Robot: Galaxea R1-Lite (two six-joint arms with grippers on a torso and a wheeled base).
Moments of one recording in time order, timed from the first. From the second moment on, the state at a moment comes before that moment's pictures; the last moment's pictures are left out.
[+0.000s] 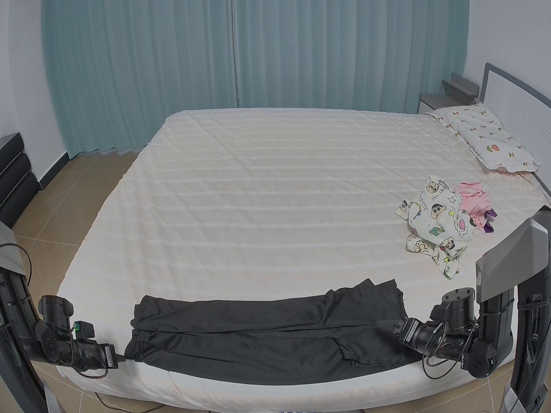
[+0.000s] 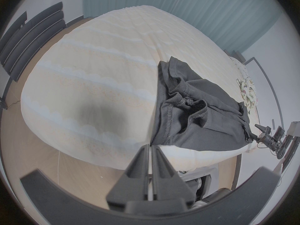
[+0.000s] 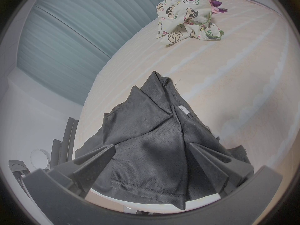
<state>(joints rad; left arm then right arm) 0.35 2.15 -0.11 -0.91 -0.40 0.03 0.31 2.34 -0.11 -1.55 0.08 0.79</state>
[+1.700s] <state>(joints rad) -0.10 2.08 -0.25 -0.92 -0.11 -0.75 0.32 2.36 -0.10 -1.55 0.08 0.80</state>
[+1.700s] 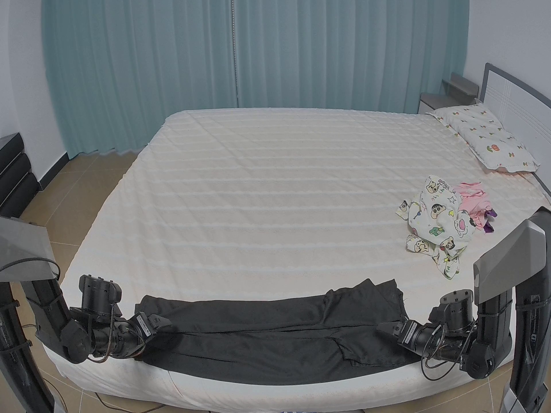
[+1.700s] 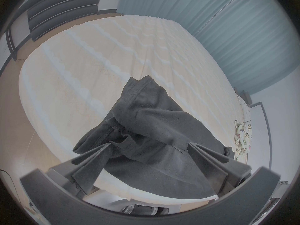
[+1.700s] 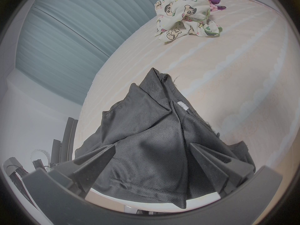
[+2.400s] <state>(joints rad) -0.01 2.13 -0.41 -0.92 -0.07 -0.96 0.32 2.36 -0.10 -1.55 0.07 0.80</state>
